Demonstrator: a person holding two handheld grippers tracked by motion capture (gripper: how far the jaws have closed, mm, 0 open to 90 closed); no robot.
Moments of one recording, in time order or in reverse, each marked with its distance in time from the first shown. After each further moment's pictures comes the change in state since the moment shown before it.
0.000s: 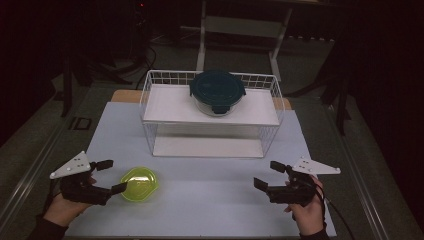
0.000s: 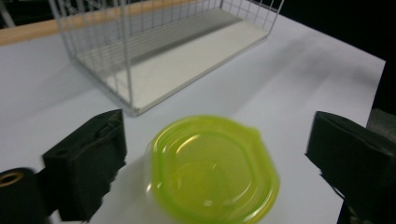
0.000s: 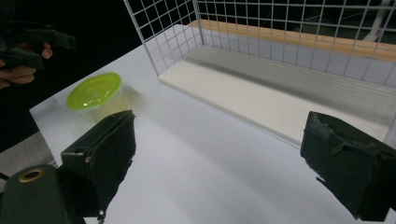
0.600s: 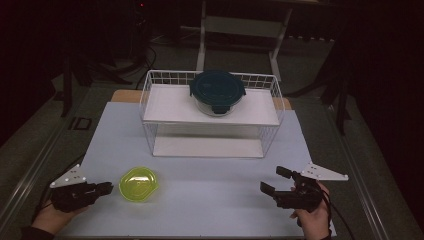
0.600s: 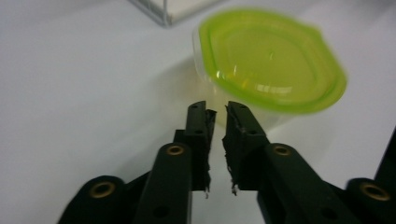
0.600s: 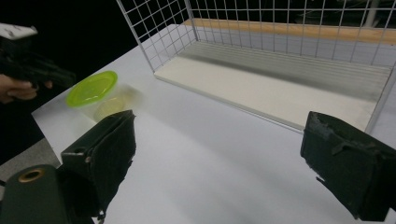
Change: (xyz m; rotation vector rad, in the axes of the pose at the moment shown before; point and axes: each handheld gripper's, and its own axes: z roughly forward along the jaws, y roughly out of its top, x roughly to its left) left arm 0.022 -0.053 -0.001 0.195 0.069 -0.024; right arm -0.009 -0.016 -0.013 -0.015 -0.002 0.054
